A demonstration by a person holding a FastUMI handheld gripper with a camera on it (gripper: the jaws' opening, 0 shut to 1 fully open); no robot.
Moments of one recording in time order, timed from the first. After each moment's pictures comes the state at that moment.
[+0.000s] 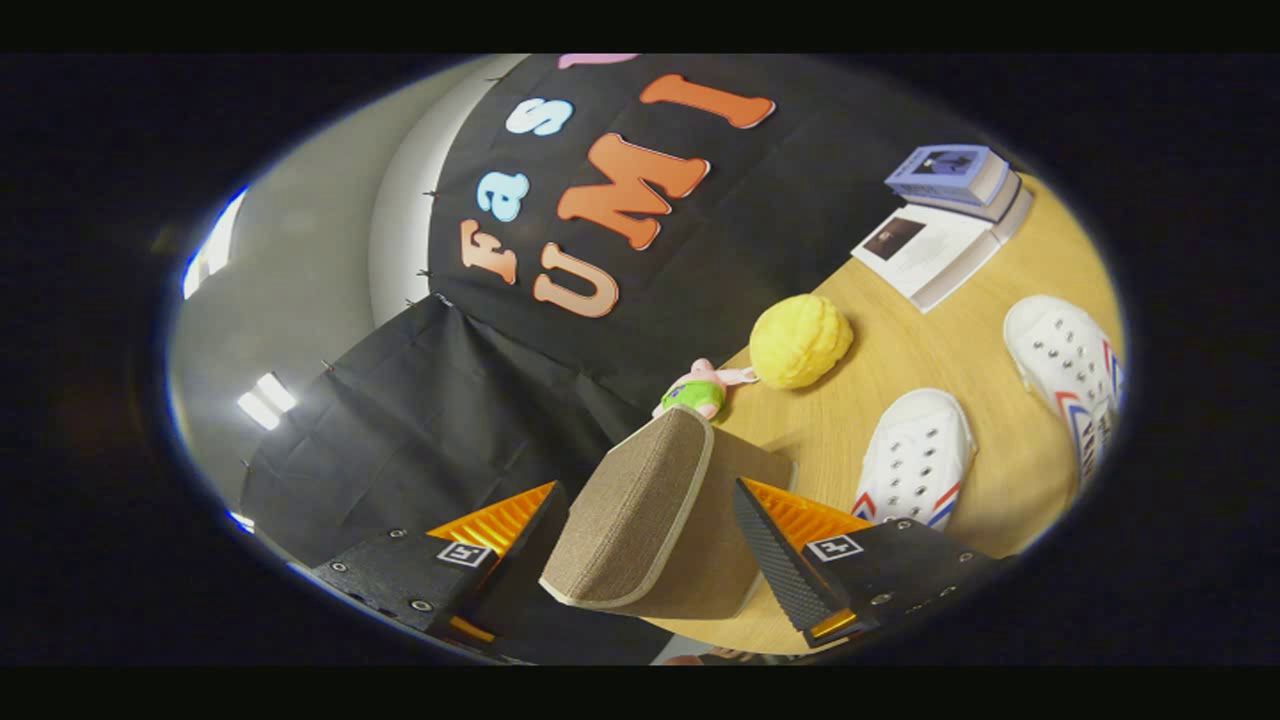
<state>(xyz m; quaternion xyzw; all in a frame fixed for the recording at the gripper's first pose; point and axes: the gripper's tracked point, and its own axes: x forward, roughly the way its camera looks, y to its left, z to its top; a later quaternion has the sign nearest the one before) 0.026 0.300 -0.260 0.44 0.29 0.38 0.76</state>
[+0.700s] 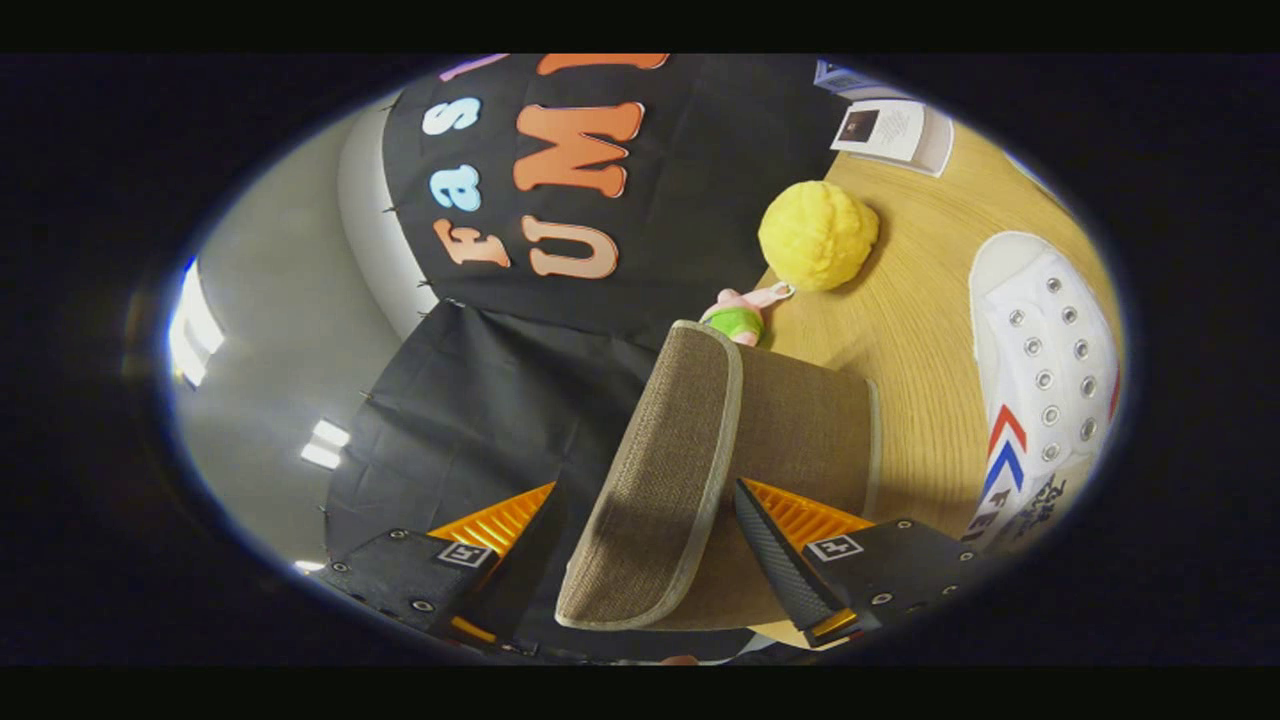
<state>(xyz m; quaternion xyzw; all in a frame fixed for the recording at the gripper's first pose) 0.012 0.367 -0.280 0.51 0.34 0.43 0.66</state>
